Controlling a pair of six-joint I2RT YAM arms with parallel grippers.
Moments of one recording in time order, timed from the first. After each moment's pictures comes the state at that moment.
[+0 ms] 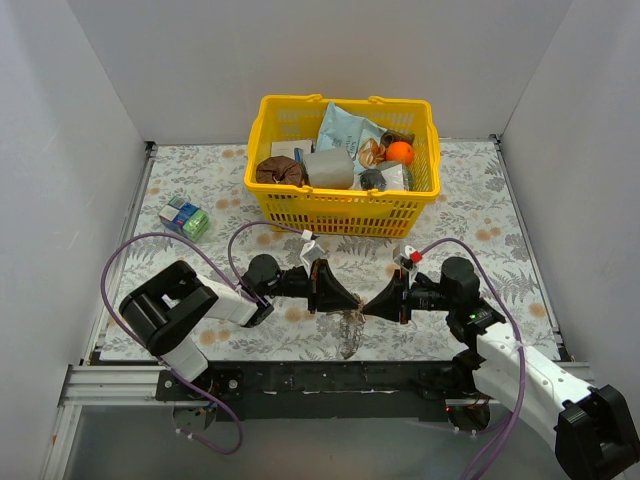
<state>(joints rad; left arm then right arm) -0.81 1.61 0.43 1.36 0.88 -0.71 0.49 0.75 0.24 0.27 -0.98 0.26</state>
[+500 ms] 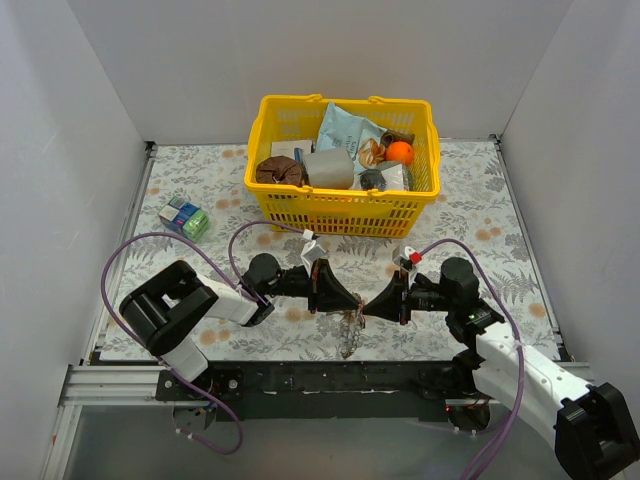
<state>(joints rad) -0.81 1.61 0.44 1.36 0.89 -0.71 0.49 0.76 0.23 0.29 -0.99 0.26</state>
